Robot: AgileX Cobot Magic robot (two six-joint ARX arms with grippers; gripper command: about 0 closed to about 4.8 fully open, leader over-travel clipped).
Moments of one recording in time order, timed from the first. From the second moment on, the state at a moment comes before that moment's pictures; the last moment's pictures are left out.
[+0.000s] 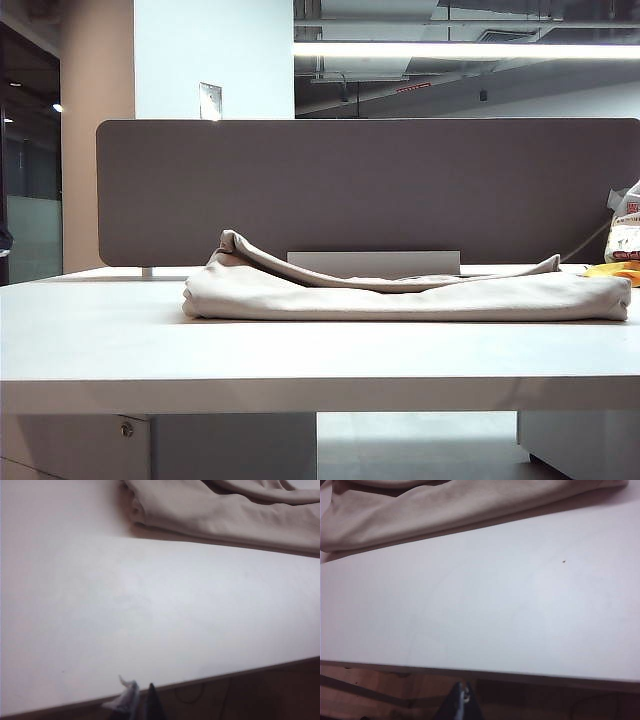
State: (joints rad) left arm -0.28 0.57 0.25 -0.15 0.13 -0.29; right arm -0.13 0.61 0.10 0.04 -0.52 0.26
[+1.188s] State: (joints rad) left arm 0.06 0.12 0.07 -0.13 0.08 -0.08; right arm -0.13 0.61 0.10 0.04 -0.52 0.26
